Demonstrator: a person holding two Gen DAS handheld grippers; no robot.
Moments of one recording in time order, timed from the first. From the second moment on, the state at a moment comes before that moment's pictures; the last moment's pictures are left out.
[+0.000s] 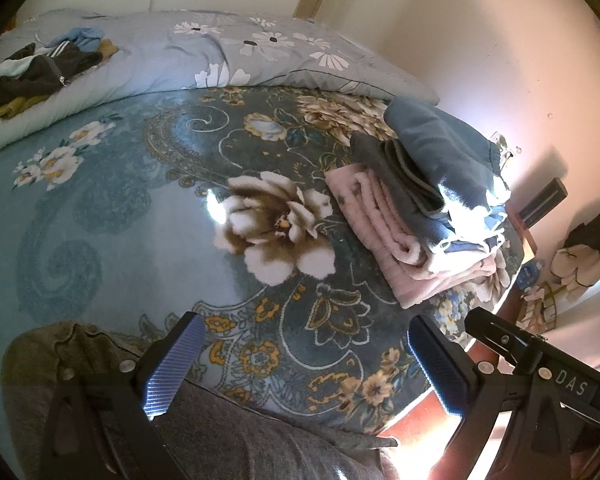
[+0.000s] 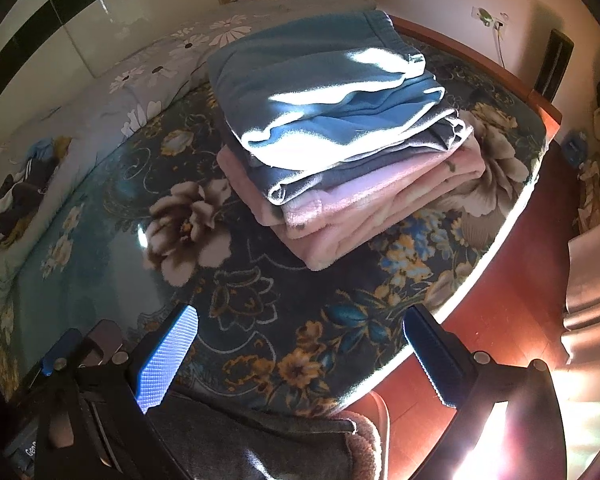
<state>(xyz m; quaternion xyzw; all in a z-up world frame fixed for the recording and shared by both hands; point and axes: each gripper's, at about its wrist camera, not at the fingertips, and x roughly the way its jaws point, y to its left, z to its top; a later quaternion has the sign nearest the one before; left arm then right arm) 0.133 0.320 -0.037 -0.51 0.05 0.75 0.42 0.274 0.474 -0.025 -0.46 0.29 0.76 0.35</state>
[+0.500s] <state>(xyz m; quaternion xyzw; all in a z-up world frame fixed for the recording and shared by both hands) 0.134 0.319 -0.033 -0.50 0.05 0.76 0.42 0.276 0.473 -0.024 -0.46 0.29 0.76 0.36</state>
